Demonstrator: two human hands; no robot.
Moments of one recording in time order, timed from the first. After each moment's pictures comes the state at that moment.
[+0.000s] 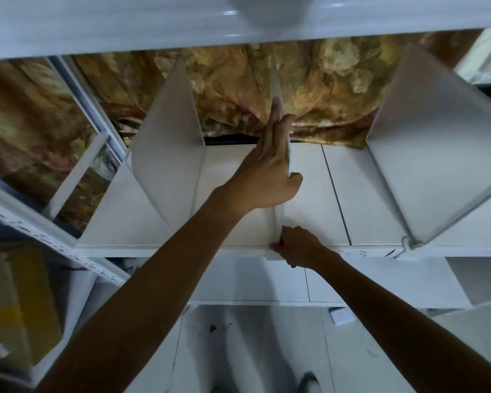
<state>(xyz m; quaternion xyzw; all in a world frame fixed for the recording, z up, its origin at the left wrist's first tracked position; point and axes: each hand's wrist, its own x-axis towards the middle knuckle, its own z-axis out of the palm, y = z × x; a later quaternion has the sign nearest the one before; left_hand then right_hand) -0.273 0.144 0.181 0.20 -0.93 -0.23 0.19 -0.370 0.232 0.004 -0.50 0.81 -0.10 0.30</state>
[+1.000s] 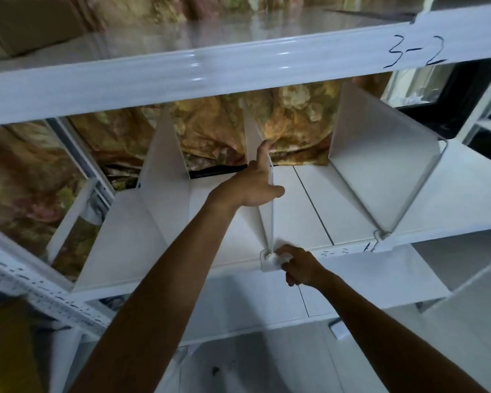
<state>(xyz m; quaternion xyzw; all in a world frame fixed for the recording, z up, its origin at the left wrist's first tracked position) -0.267 0.133 0.201 0.23 -0.92 -0.31 0.03 -0.348 0.288 -0.006 -0.34 0.78 -0.37 0.37</state>
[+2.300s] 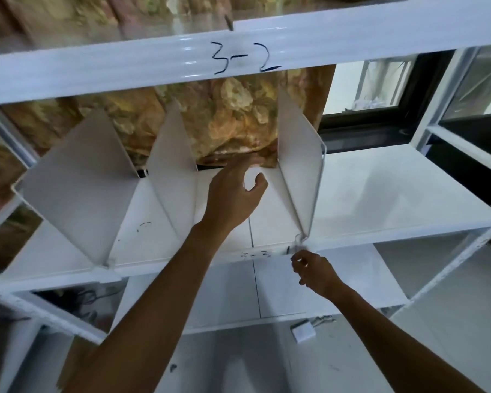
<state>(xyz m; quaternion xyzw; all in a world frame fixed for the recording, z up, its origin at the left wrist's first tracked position) -0.396 0.295 0.154 0.17 -0.86 -0.20 0.43 -0.515 0.468 -0.018 -0.30 0.84 -0.33 0.30</state>
